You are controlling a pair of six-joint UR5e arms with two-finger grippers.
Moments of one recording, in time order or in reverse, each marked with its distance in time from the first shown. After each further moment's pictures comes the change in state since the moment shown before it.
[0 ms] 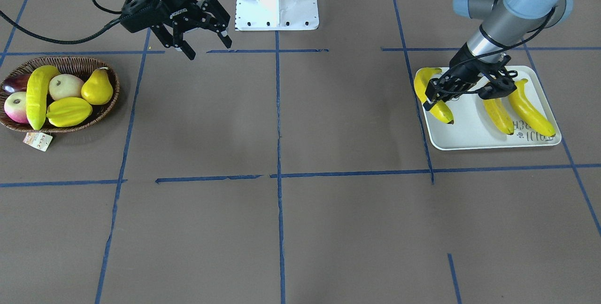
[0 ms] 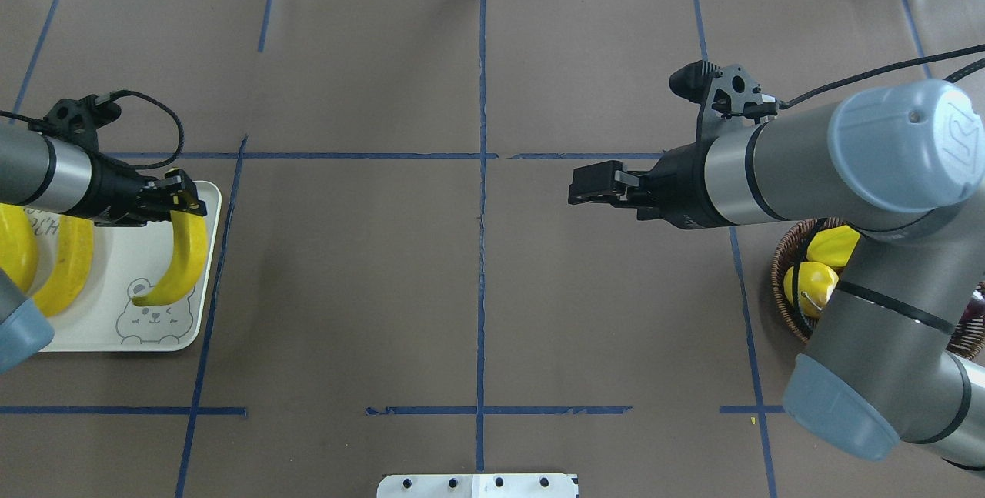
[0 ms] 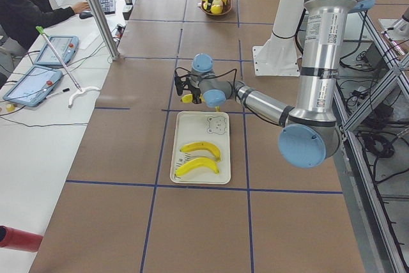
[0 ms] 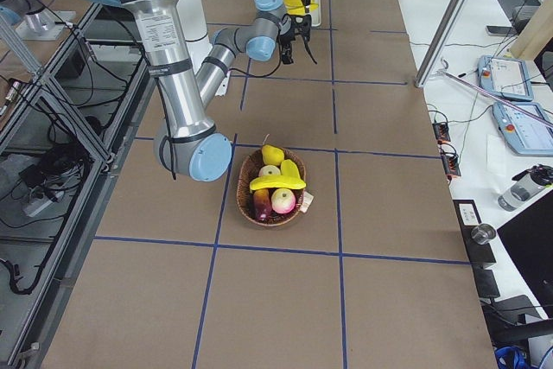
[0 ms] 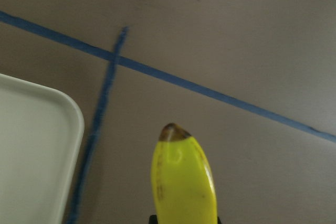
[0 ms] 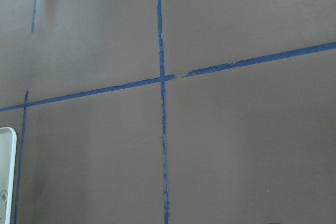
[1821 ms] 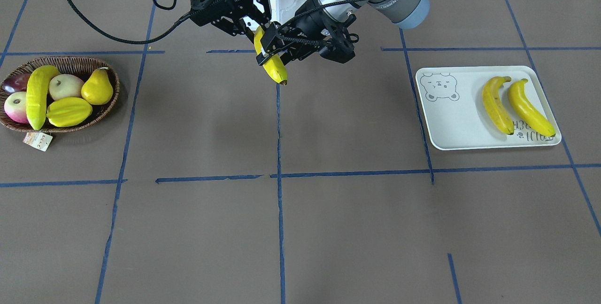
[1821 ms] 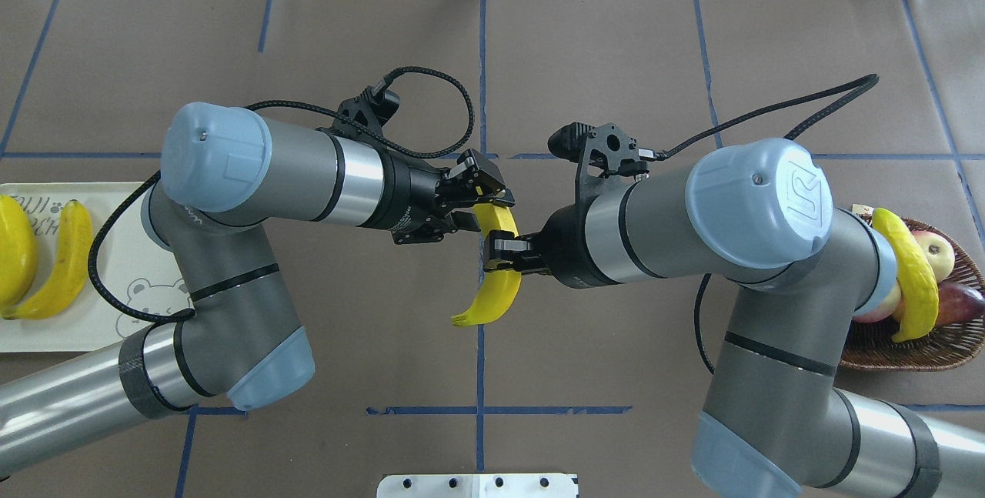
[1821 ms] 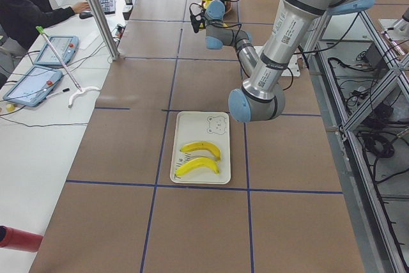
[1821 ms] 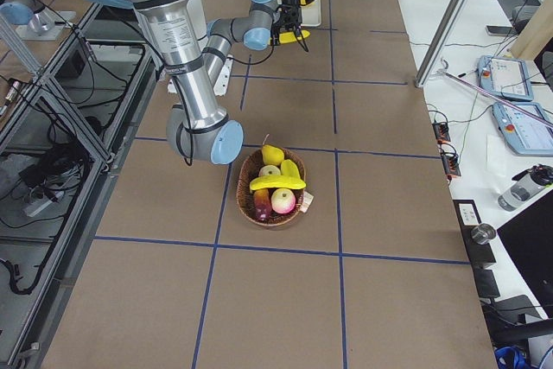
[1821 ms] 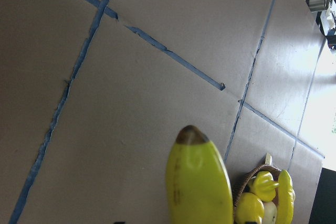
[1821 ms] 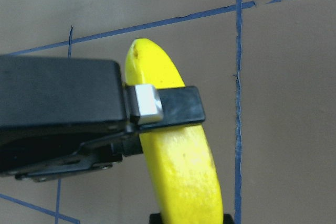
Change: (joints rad) left arm 0.280 -0.571 0.064 -0.120 0.142 -0.484; right arm -0.161 0.169 -0.080 0.001 -0.012 0.010
